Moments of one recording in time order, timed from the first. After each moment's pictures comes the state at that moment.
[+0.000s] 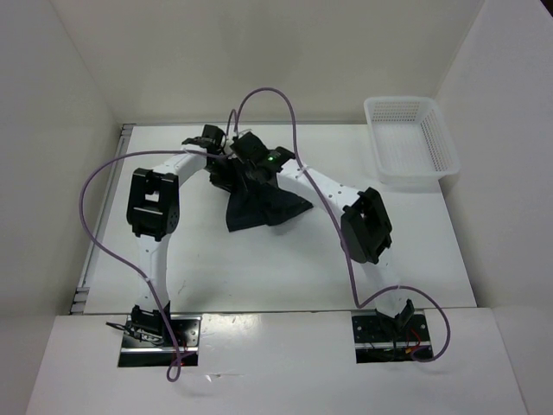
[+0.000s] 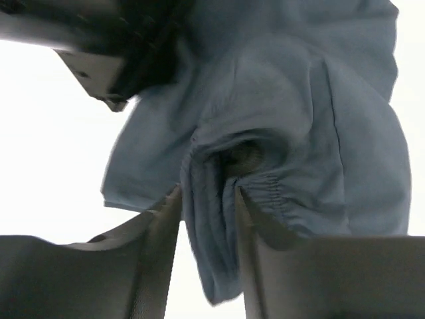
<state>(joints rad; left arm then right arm) -0.20 2.24 1.77 -0.70 0.32 0.04 0.81 2.14 1.96 -0.71 0.26 0.28</state>
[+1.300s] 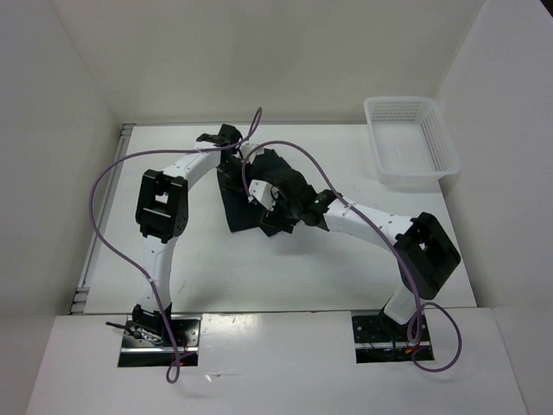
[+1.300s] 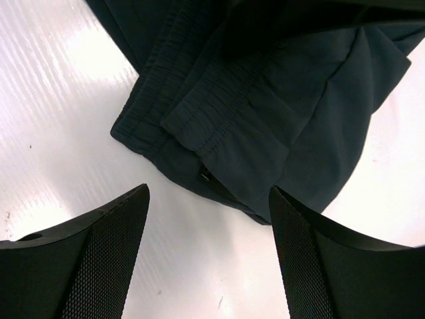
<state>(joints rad) -0.30 2.26 1.85 -0.90 0.48 0.07 0.78 1.64 1.15 -0.31 0.02 -0.56</state>
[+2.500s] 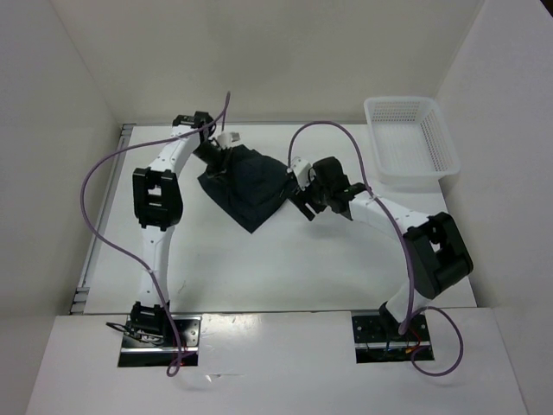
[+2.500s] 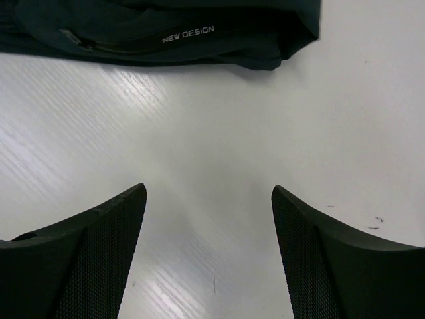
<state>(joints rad) -0.15 2.42 2.31 -1.30 0.62 0.07 0.50 1.59 1.01 -0.19 -0.11 -0.39</state>
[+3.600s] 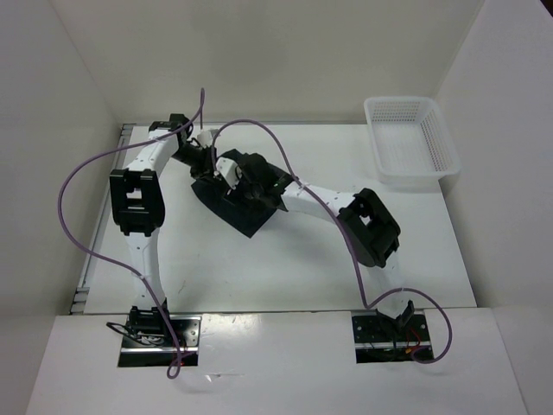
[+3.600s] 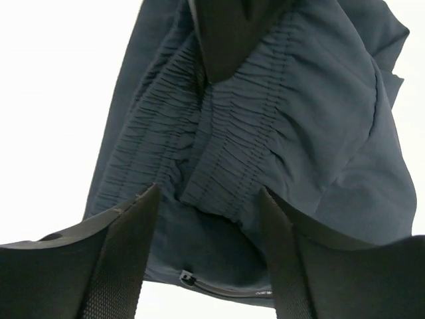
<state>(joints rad) -0.01 2.27 1.98 -1.11 0.72 0.07 0.80 2.08 1.56 -0.14 -0.08 -0.38</state>
